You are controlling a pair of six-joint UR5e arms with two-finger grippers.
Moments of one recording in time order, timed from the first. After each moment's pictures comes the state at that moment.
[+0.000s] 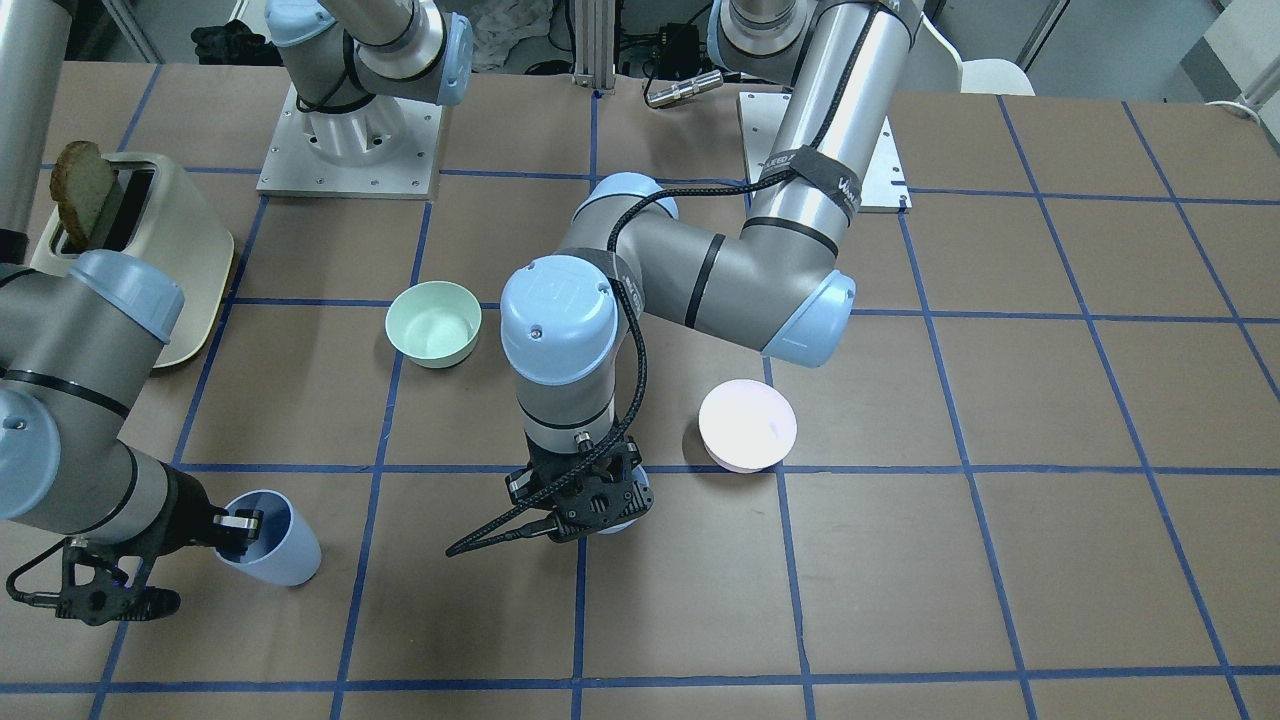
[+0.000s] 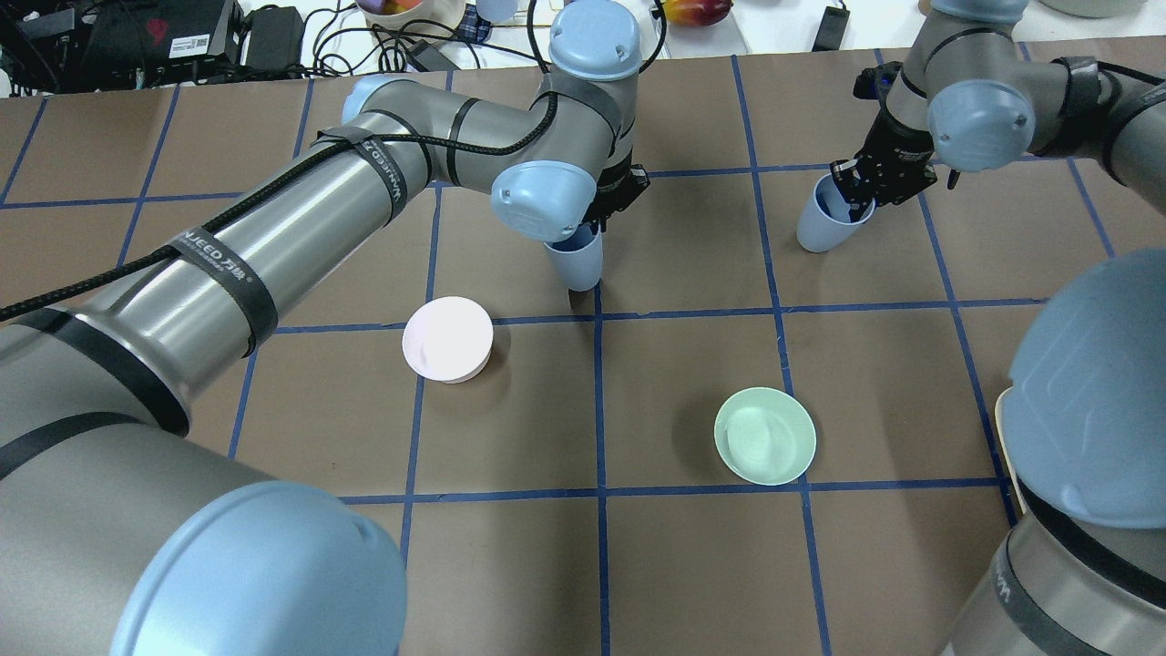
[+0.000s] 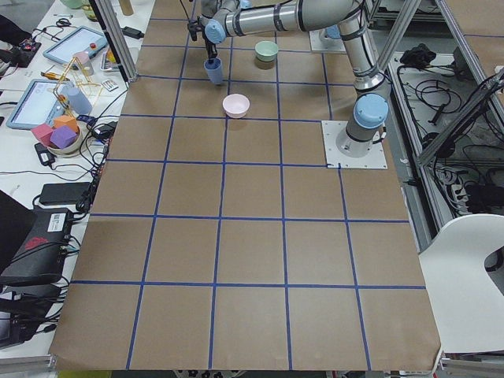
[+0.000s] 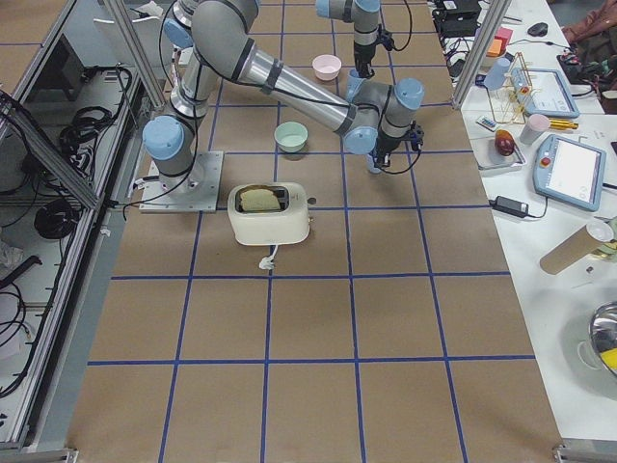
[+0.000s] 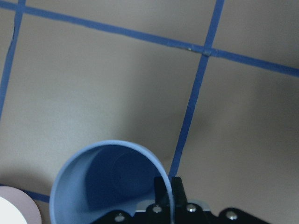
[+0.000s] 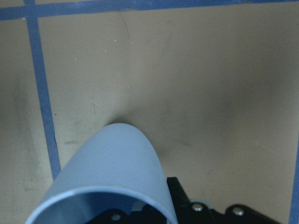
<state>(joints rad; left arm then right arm) -1.96 -2.19 -1.35 -1.08 1.64 -0.74 1.37 -1.03 1.49 -1.95 -1.53 -0.16</state>
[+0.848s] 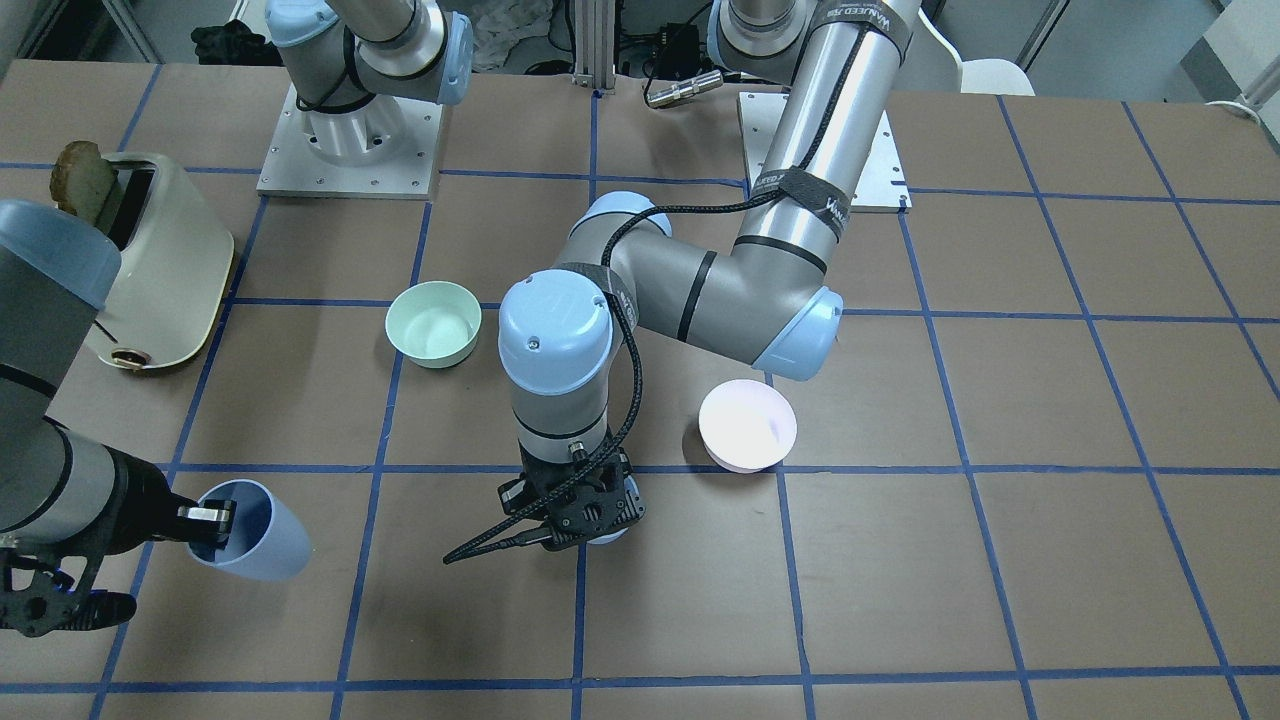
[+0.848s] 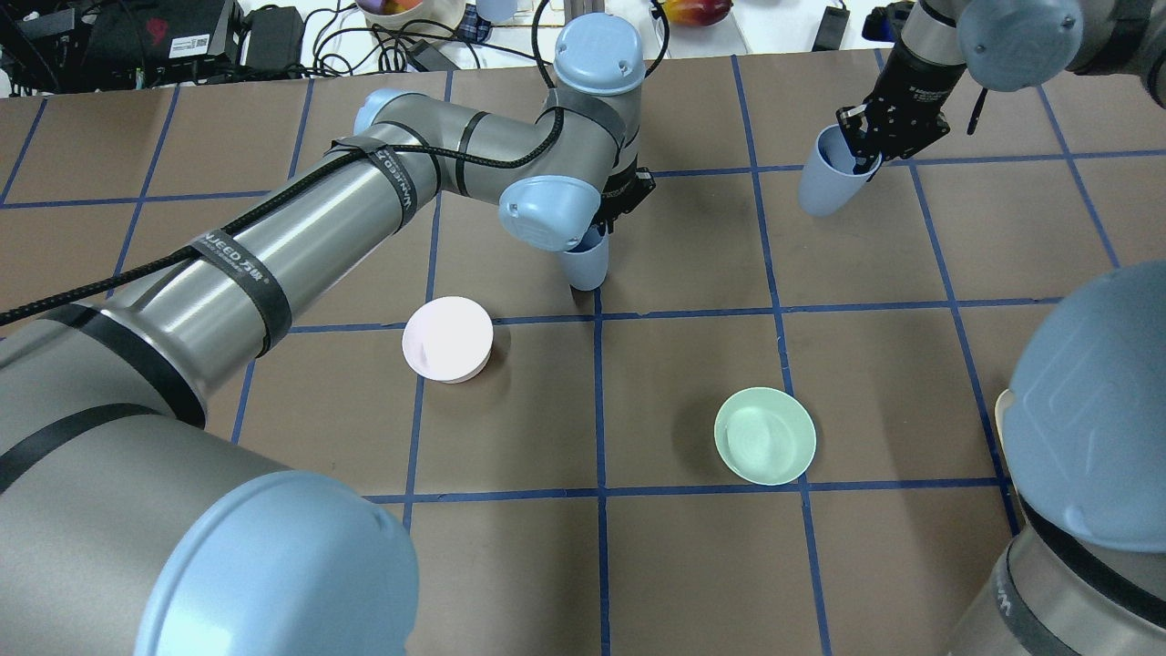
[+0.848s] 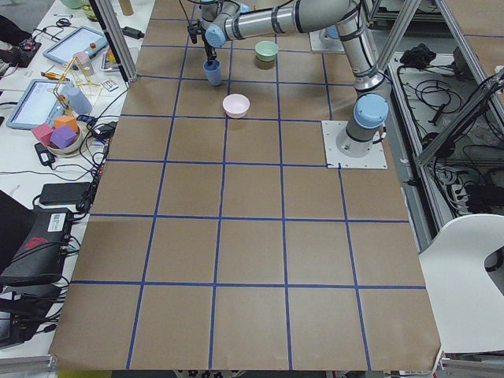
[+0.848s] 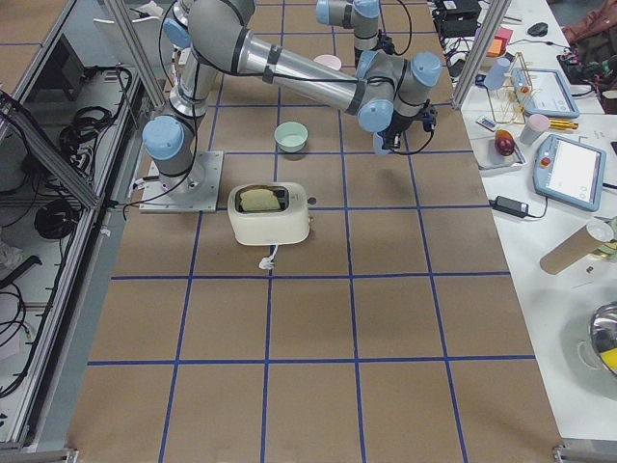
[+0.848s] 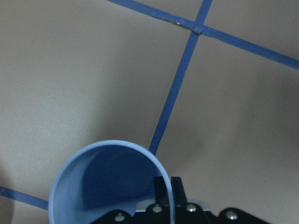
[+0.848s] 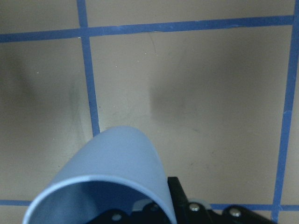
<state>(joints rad) -1.96 -2.21 -1.35 -1.04 1.62 -0.74 1.39 -1.05 1.32 -1.73 -1.49 -0.15</state>
